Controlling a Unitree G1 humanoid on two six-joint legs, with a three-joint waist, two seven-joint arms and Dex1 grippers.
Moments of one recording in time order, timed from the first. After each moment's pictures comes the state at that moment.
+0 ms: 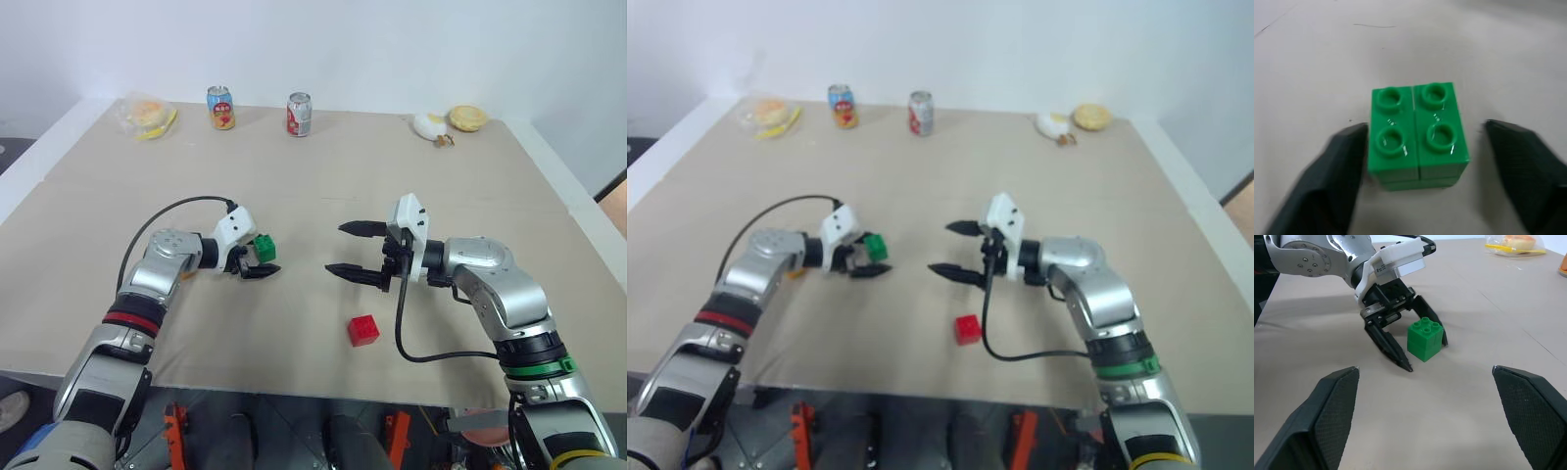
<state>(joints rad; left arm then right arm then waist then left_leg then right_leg) -0.77 0.47 -0.20 0.58 -0.08 0.14 -1.07 -0.57 -0.57 0.12 -0.04 0.39 0.41 1.04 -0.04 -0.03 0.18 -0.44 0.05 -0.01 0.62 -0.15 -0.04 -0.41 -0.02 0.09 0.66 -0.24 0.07</state>
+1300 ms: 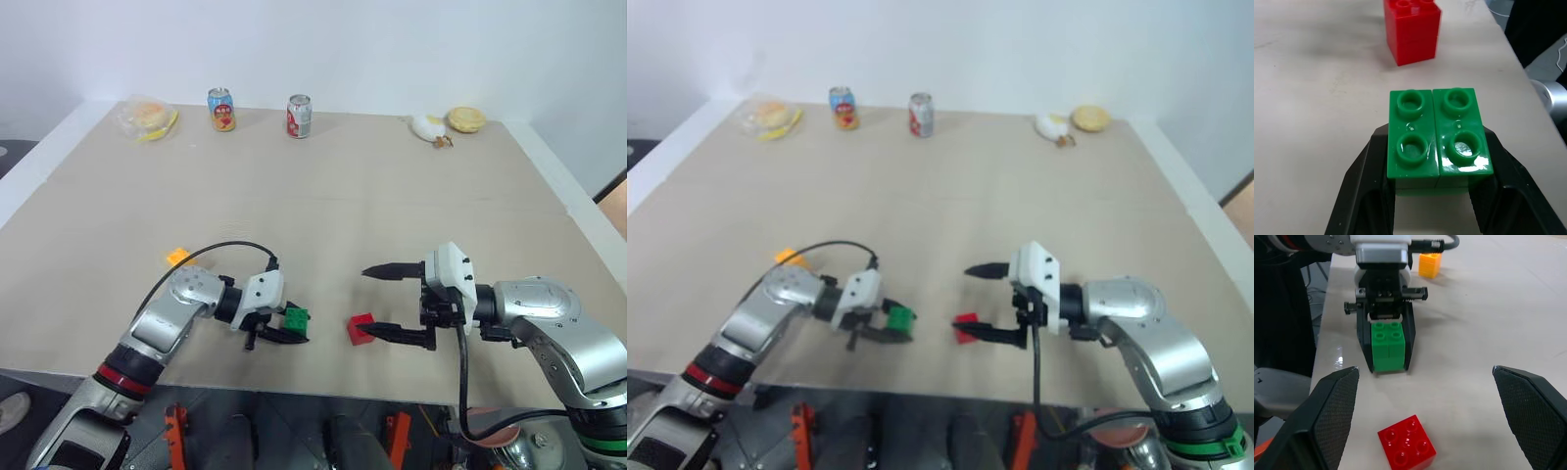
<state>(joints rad) -0.49 0.52 -0.36 0.03 -0.19 0.22 -1.31 -0.23 -0.80 -0.01 -0.45 0.53 0.49 1.06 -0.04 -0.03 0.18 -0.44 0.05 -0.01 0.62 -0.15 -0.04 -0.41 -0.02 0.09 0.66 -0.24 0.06</state>
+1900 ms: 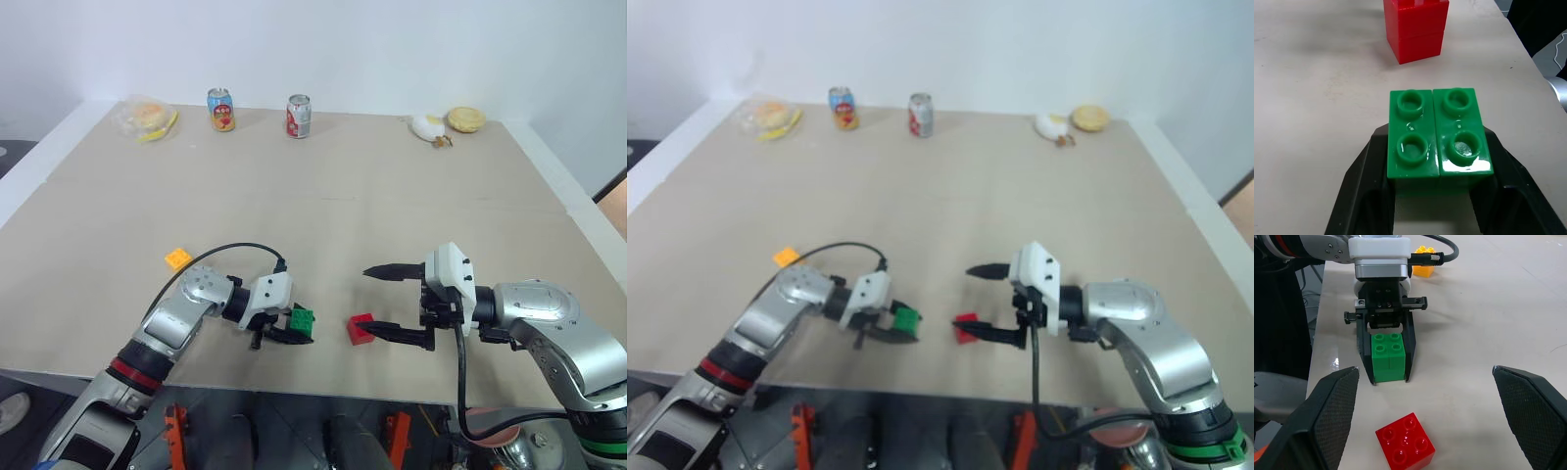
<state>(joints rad) -0.52 0.49 -0.39 0.08 -0.16 0.19 -1.33 -0.21 -0.80 -0.01 -0.45 0.54 0.49 1.04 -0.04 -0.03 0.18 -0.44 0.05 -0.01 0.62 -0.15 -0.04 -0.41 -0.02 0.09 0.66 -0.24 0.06</state>
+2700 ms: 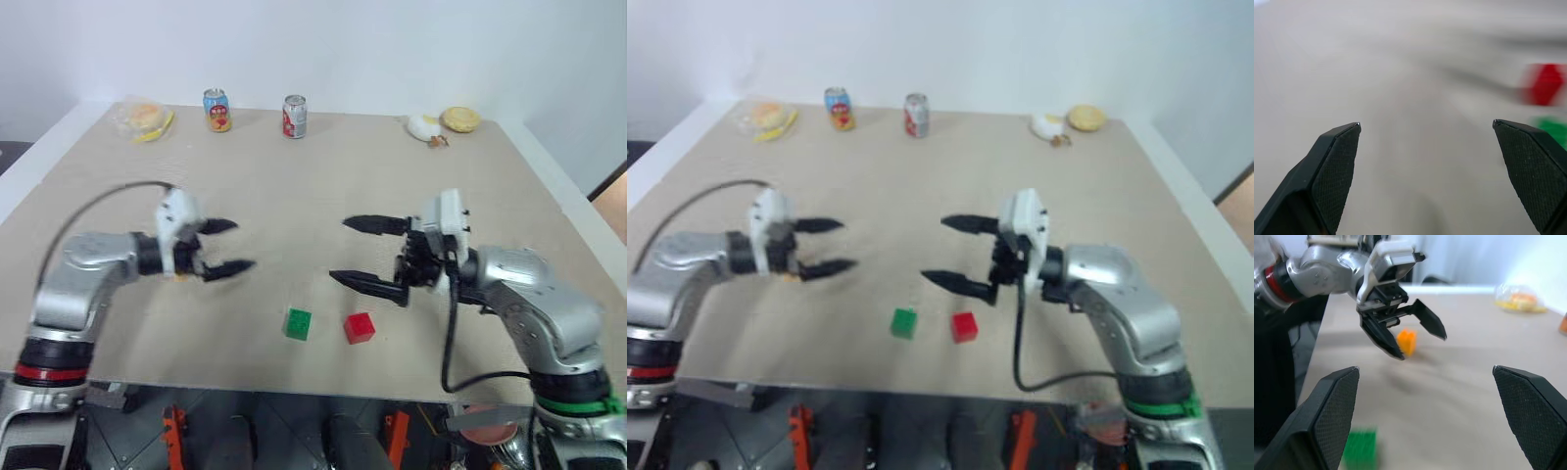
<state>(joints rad) -0.44 0.72 0.15 -0.03 -0.38 0.48 -1.04 -0.49 -0.57 0.05 -0.36 0.60 0.52 0.91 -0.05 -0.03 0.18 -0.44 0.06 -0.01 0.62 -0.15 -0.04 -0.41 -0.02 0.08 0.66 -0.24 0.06</state>
